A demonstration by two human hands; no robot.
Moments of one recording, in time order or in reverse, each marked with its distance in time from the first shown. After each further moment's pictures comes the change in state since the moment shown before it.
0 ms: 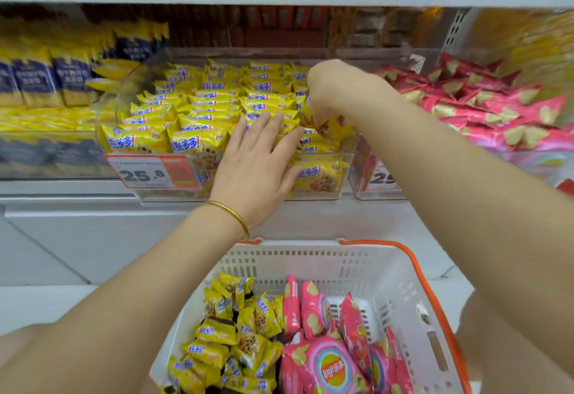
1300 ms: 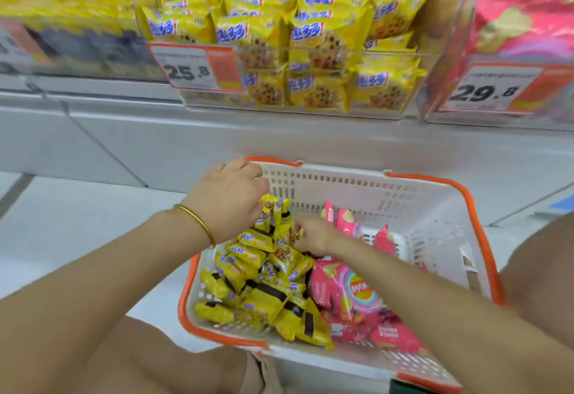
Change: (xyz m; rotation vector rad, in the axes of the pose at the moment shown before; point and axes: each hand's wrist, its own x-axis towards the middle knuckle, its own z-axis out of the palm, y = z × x) left_hand -0.137 -0.038 0.022 0.086 -0.575 0.042; right_hand -0.094 -0.090 0.320 0.530 -0.675 -0.260
